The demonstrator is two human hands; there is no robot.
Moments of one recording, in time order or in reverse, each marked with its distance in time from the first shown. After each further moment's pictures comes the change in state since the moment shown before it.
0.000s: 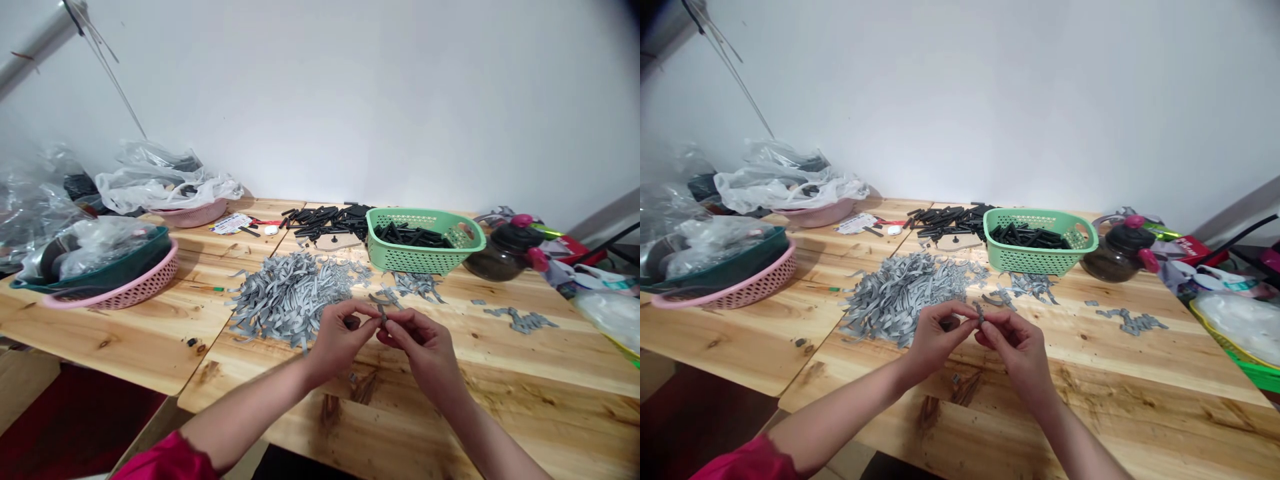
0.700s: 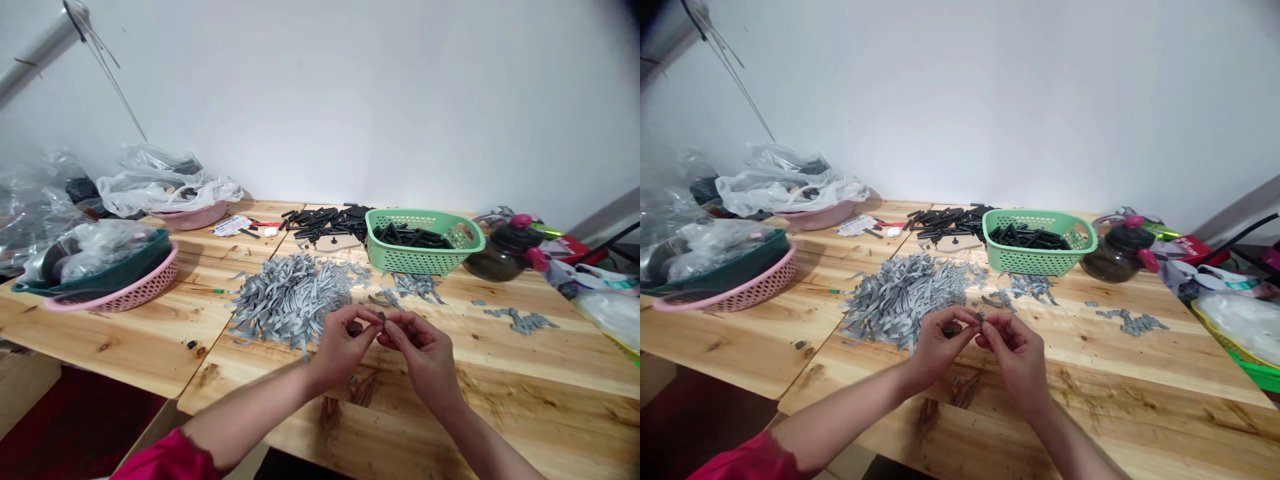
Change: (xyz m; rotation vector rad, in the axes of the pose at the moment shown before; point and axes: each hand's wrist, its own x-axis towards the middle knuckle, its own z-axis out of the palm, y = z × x) left_hand -0.004 0.000 0.006 -0.017 0.028 -0.018; right_hand -0.003 0.000 0.007 -0.035 0.126 -0.023
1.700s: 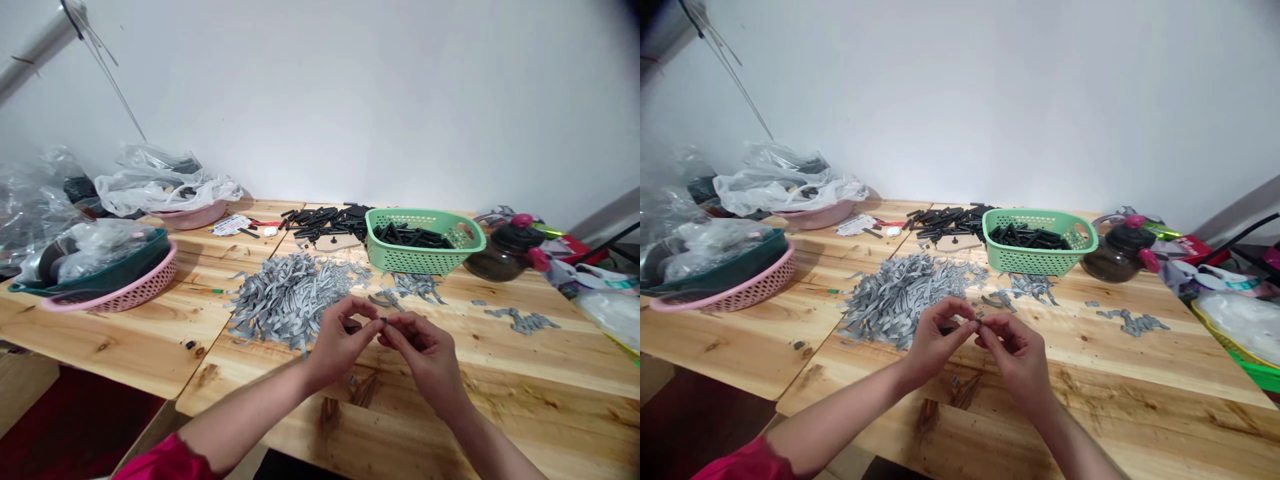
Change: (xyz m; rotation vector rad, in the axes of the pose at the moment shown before) left_hand 0.002 0.004 -0.006 0.013 -0.034 -0.026; right_hand 0.000 -0.006 -0.002 -0.060 -0.106 -0.109
